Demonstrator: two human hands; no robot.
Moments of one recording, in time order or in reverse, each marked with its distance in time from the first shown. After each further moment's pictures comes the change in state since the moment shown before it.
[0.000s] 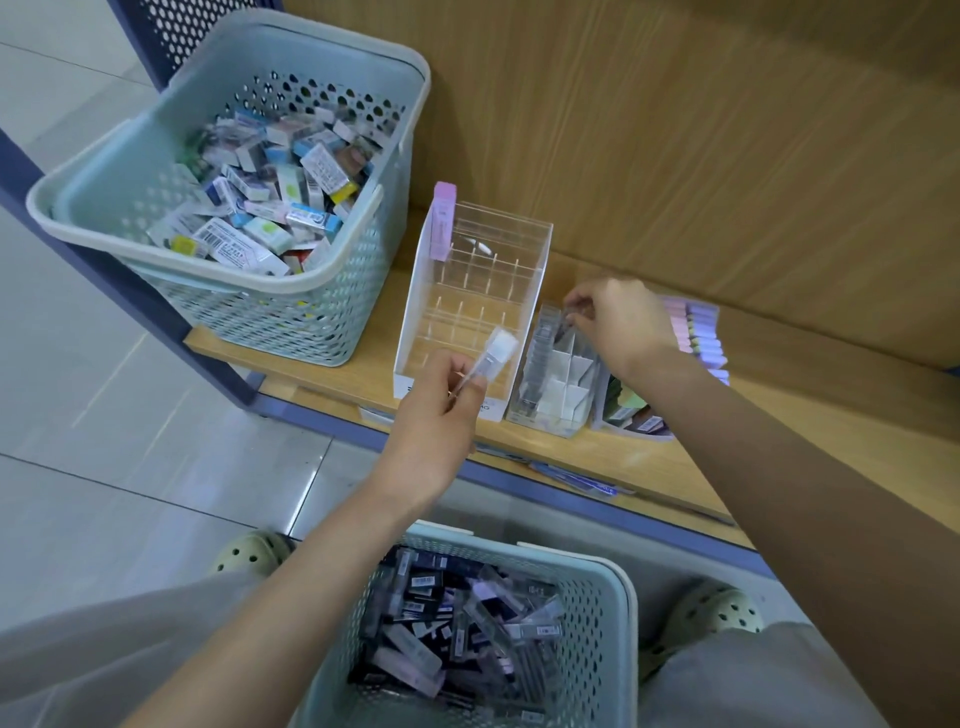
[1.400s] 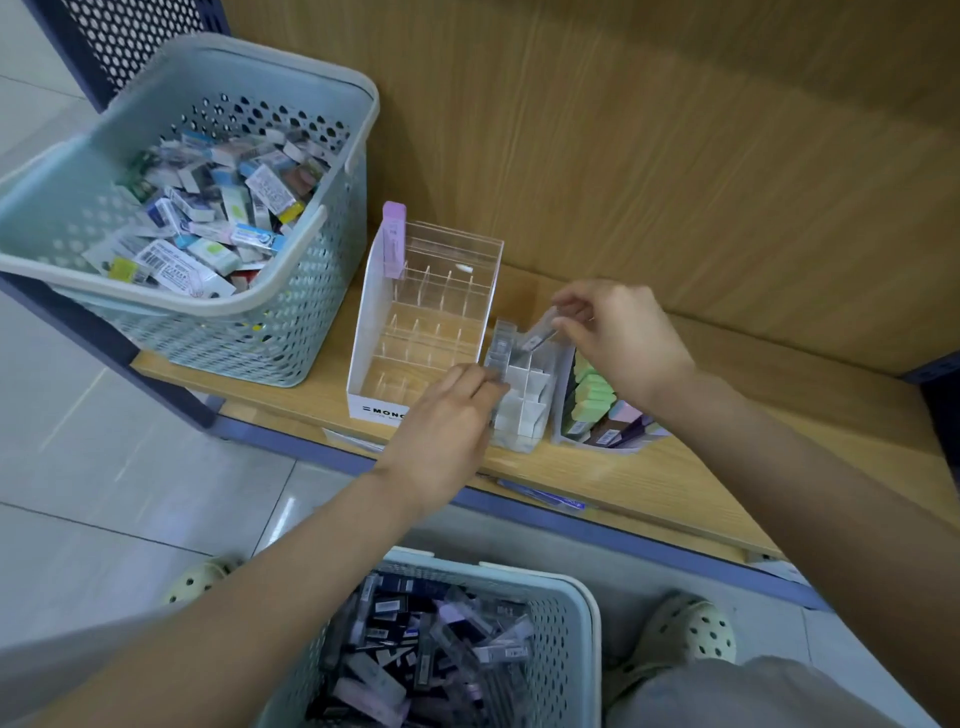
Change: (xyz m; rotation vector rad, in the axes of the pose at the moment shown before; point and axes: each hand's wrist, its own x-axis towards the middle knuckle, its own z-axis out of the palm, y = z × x) left_hand 0.036 -0.025 0.038 0.863 -0.193 0.594; right_hand -0.029 0.012 -0.043 0.186 0.050 -0.055
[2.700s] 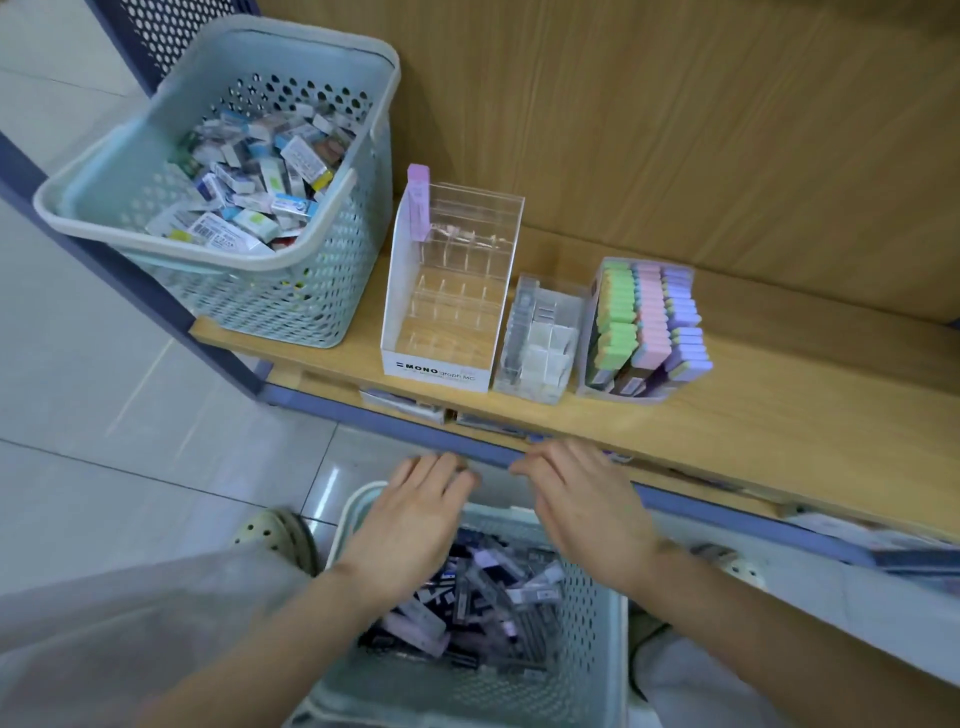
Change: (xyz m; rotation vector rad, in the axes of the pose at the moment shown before) left_hand -0.127 0.001 0.022 0.221 -0.105 0.049; right_hand -0.158 -0.014 0.096 -0.186 0.044 -0.479
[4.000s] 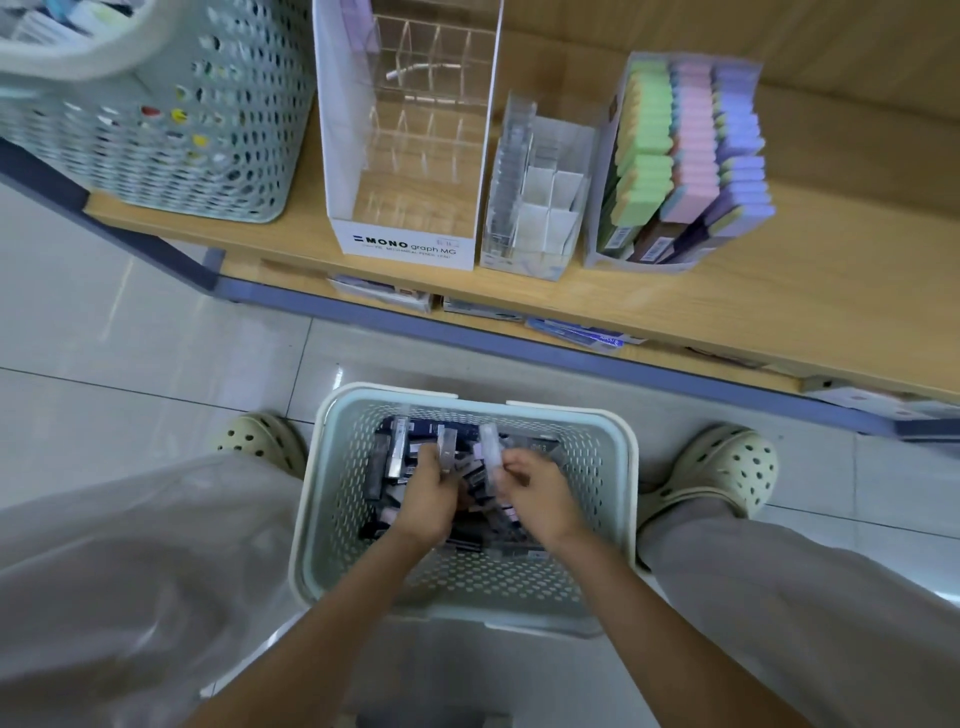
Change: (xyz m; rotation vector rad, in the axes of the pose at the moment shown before) left_hand -0.036 0.029 0.120 -1.130 -0.295 -1.107; right_hand -0.063 -0.058 0.122 1.070 -0.356 1.232
